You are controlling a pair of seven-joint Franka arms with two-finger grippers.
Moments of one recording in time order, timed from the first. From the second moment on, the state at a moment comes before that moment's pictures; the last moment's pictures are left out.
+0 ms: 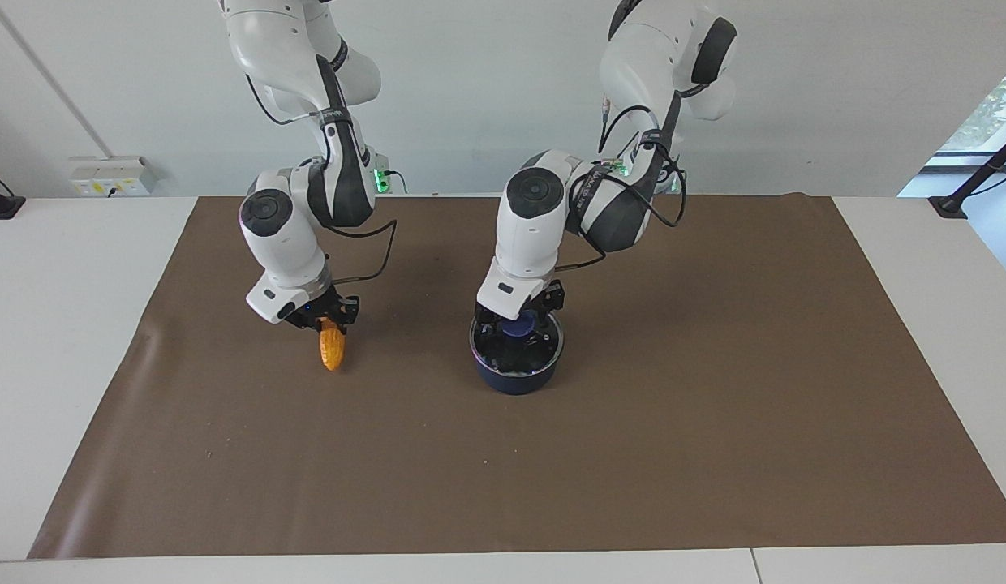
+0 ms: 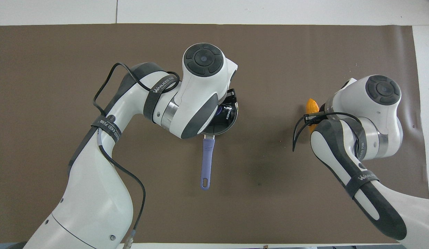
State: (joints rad) left arm -0.64 0.56 -0.05 -1.32 -0.03 1.86 -0.82; right arm 0.21 0.17 -0.10 -2.06 0.02 2.16 0.01
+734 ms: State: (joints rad) left arm -0.64 0.55 -0.05 -1.34 -0.03 1.89 -0.84; right arm 0.24 0.24 -0.10 -1.80 0.12 1.94 0.09
